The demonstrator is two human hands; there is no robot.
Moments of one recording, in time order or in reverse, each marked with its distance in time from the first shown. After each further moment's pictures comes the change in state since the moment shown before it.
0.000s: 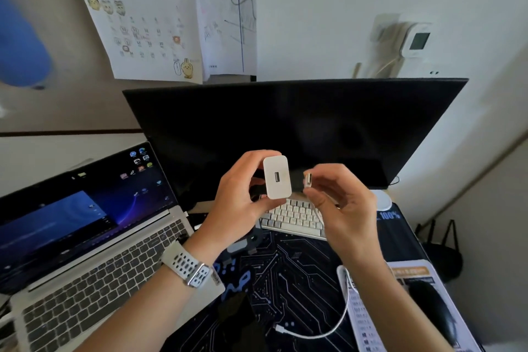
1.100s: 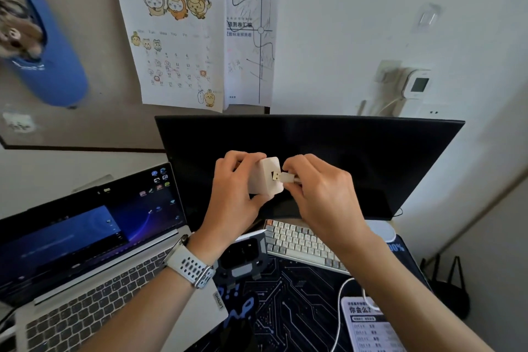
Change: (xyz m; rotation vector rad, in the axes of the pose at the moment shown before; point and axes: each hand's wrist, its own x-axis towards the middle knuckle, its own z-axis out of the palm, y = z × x) left_hand 0.017 0.015 -0.033 0.467 0.270 0.014; right_hand 0.054 -0.055 0.032 -0.843 -0.216 -0.356
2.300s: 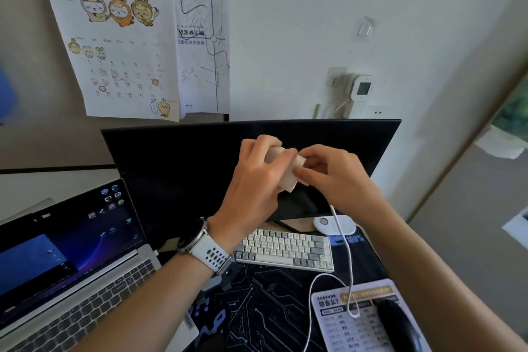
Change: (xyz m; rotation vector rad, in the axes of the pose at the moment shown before) left_hand 0.029 0.056 0.042 0.089 -0.018 0.449; right_hand -0.002 0.061 -0.047 0.346 -0.137 0.496
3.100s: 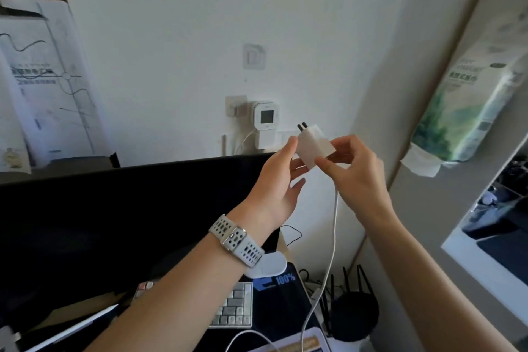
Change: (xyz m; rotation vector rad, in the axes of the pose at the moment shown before) left_hand 0.178 0.186 0.159 -1.612 -0.293 -1.019; right_hand 0.042 0.185 -0.195 0.145 0.498 0.068
